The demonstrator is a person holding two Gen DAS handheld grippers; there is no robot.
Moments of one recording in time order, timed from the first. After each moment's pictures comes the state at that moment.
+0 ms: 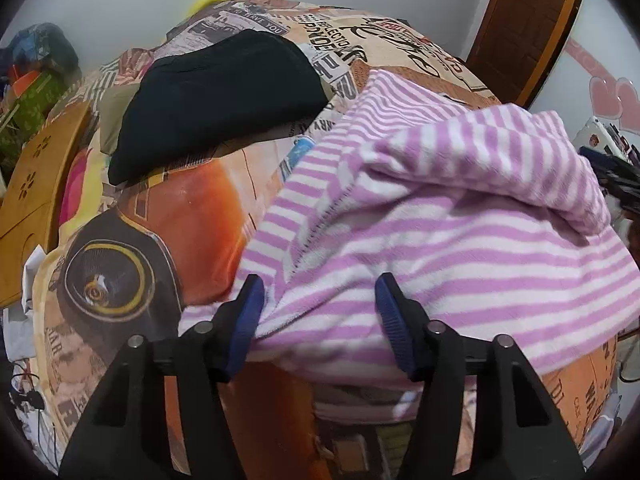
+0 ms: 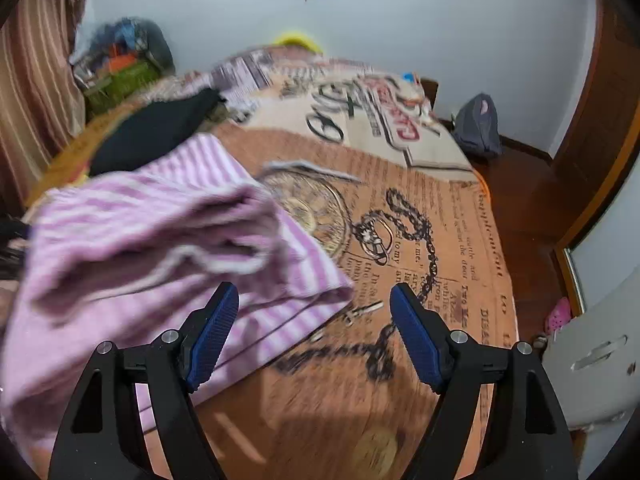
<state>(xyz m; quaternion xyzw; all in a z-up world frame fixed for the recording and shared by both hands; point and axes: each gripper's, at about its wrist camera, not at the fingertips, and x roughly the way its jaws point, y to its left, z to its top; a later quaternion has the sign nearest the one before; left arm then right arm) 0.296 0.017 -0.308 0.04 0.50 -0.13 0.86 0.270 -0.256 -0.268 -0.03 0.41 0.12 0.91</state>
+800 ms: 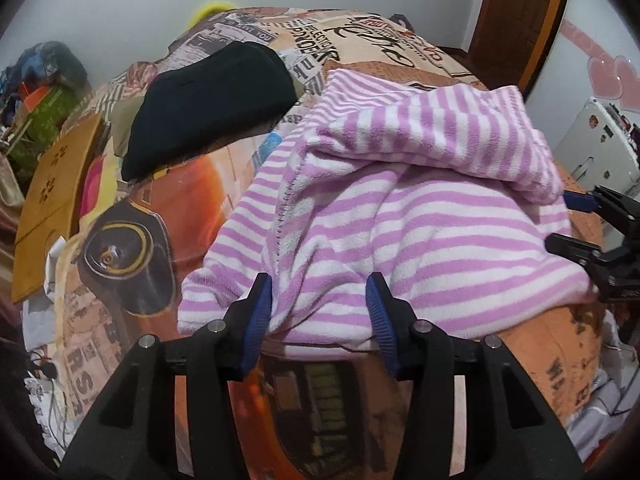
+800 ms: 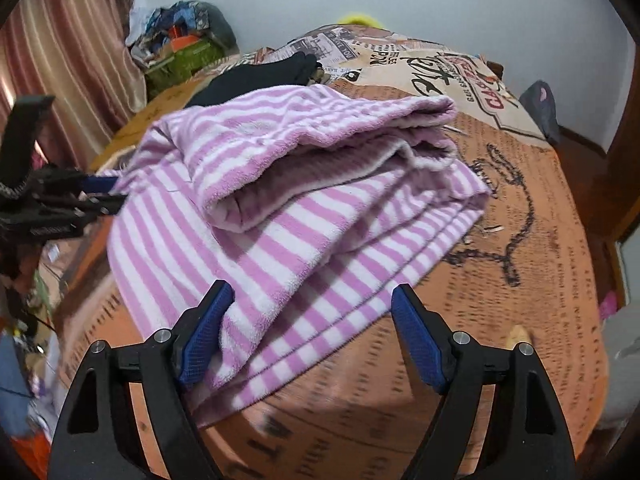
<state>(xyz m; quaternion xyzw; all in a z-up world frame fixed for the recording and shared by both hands) 0.249 -0.021 -0.286 0.07 0.50 -0.11 0.86 0.218 -0.200 -0.296 -0.03 0.44 0.22 0.87</state>
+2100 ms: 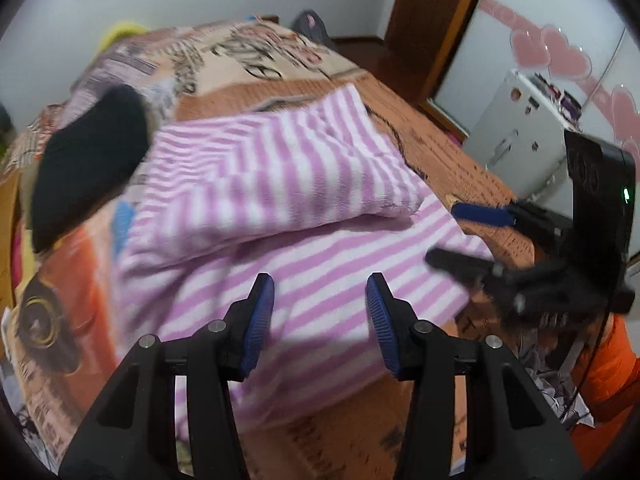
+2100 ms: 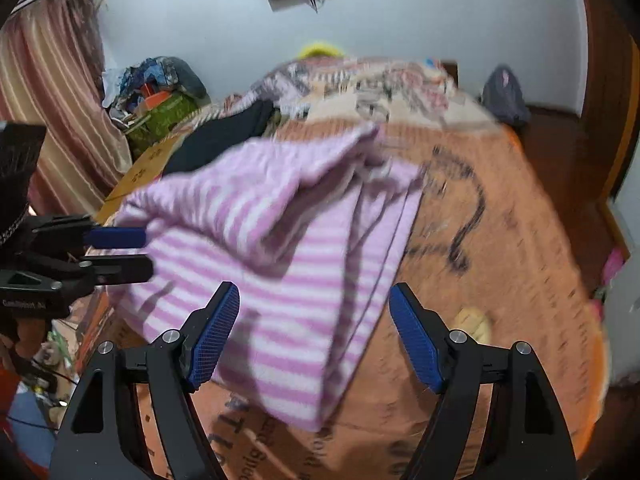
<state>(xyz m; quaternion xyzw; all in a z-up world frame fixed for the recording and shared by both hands) 0.257 -0.139 -0.266 0.09 0.50 -0.25 0.82 0.205 -0.245 -0.298 0.09 0.42 0.19 0.88</state>
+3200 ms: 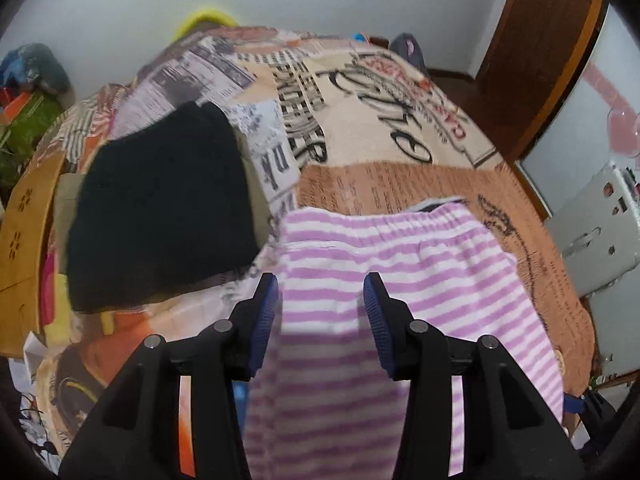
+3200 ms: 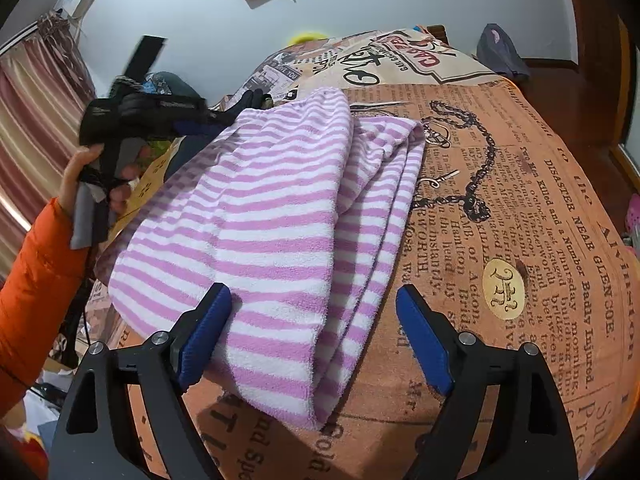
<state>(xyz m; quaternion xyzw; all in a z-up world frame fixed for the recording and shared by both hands) 0.429 -0.079 -0.255 0.03 0.49 -0.11 0.86 0.207 -0.258 -0.311 0.15 0.42 0.19 0.87</state>
